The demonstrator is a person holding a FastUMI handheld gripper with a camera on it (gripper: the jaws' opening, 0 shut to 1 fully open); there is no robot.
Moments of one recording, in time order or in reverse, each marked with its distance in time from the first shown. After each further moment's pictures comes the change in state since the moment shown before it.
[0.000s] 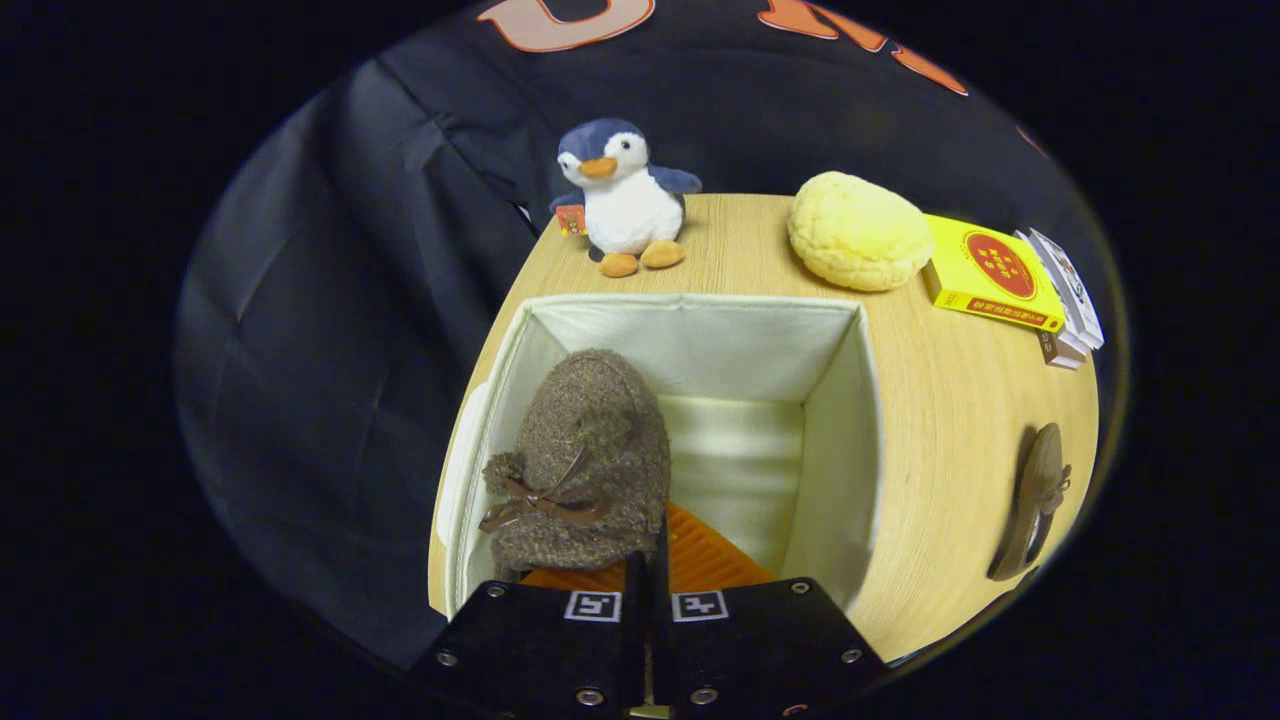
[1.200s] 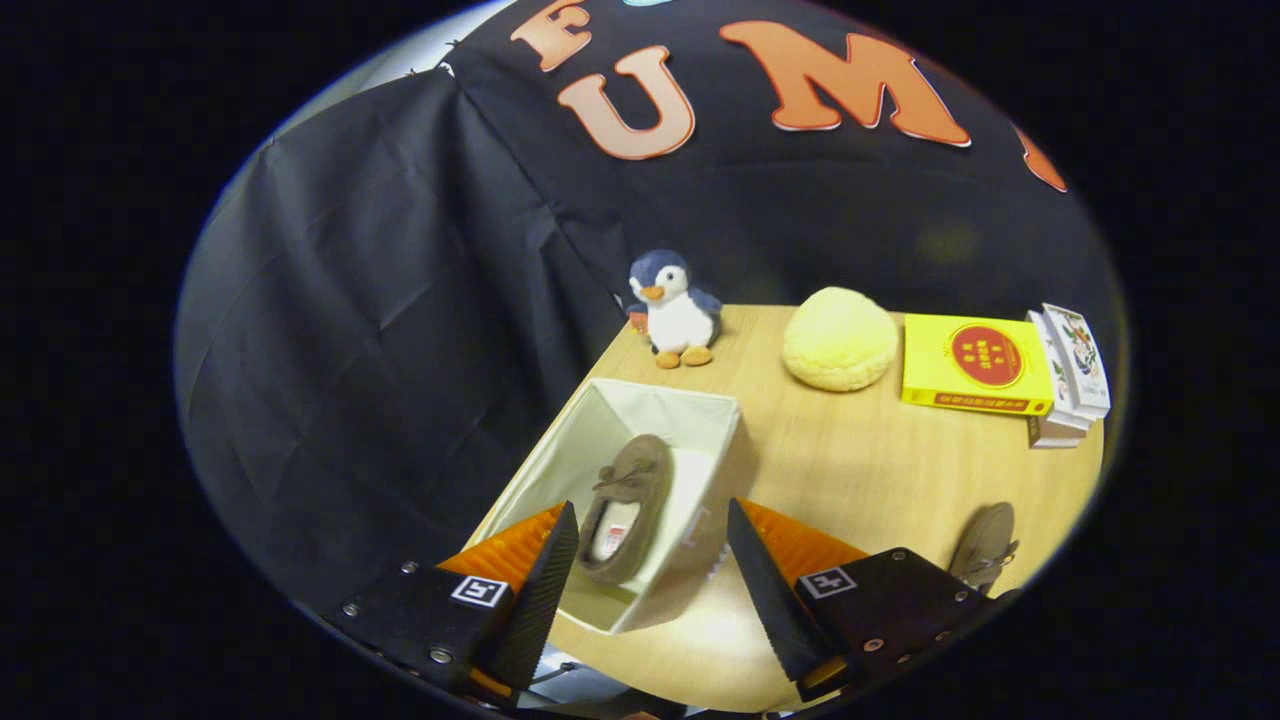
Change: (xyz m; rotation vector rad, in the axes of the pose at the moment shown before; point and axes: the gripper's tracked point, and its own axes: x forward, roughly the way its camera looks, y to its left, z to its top) arm -0.169 -0.114 0.026 -0.163 -0.351 0.266
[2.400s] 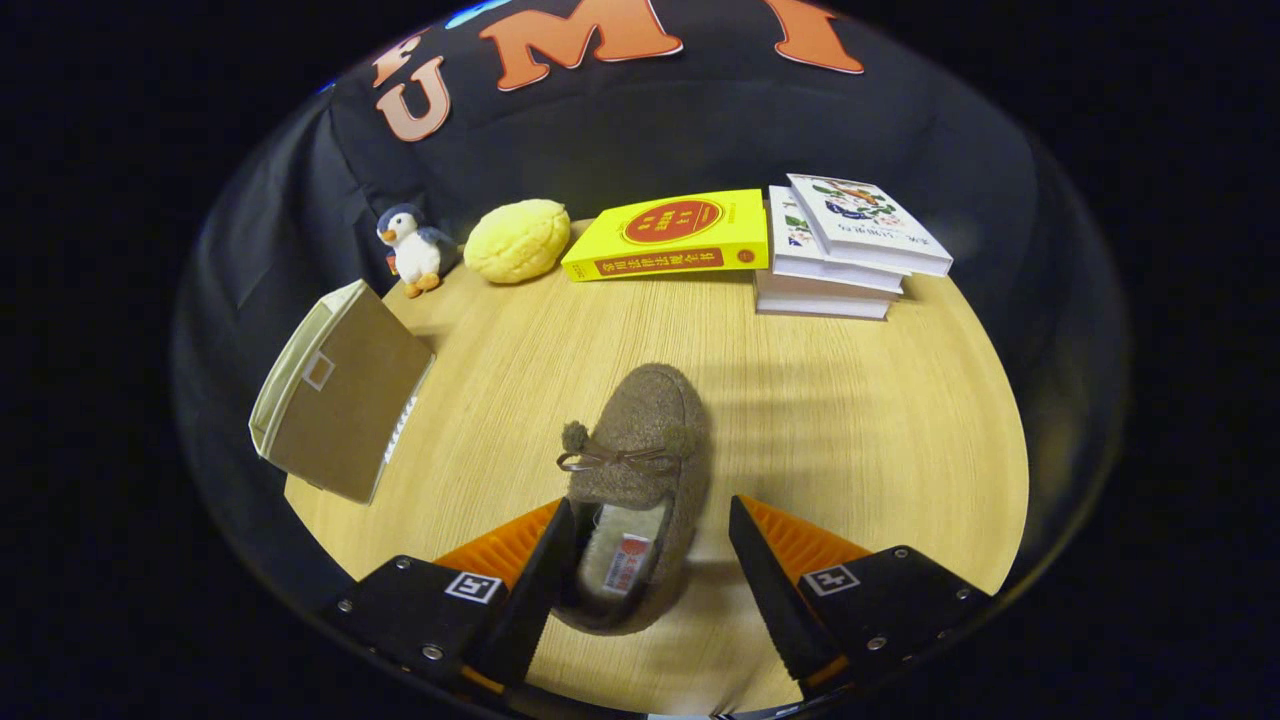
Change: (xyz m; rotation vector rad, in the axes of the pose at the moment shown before) arm -0.068 -0.316 -0.175 0.092 0.161 -0.330
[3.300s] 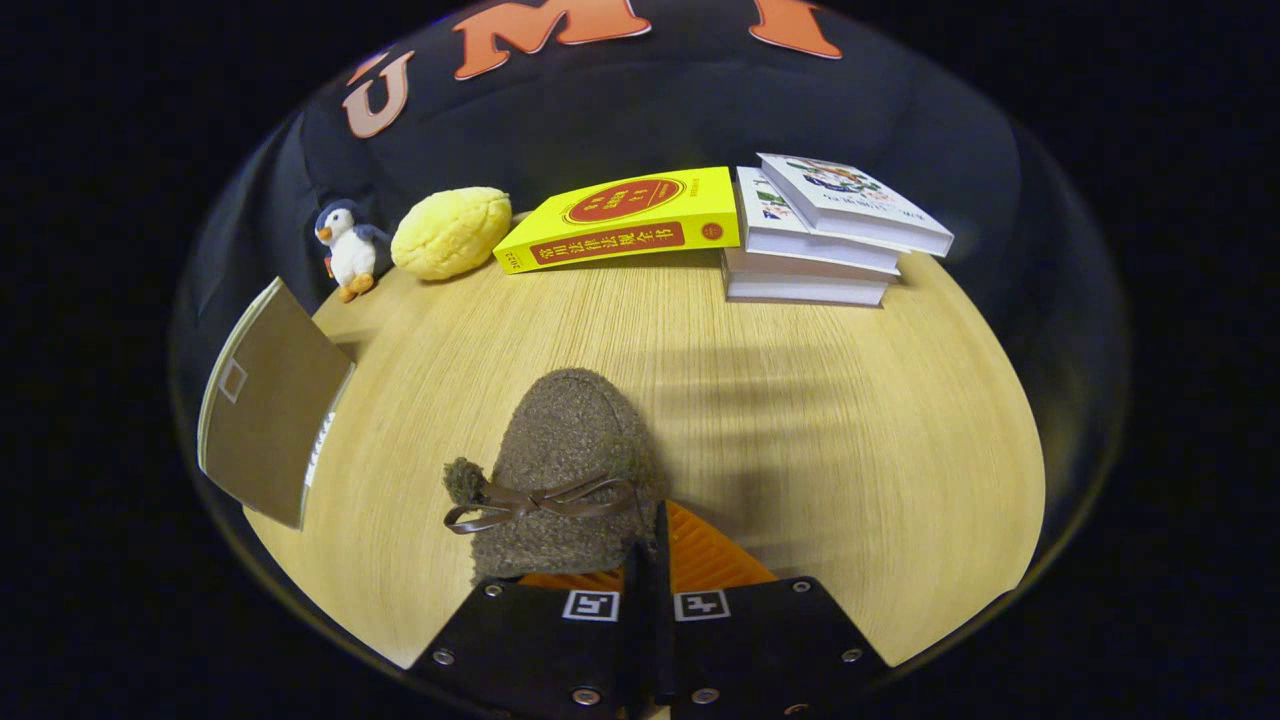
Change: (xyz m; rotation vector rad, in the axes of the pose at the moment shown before) arm 0.055 -0.015 0.007 0.138 -0.020 -0.068
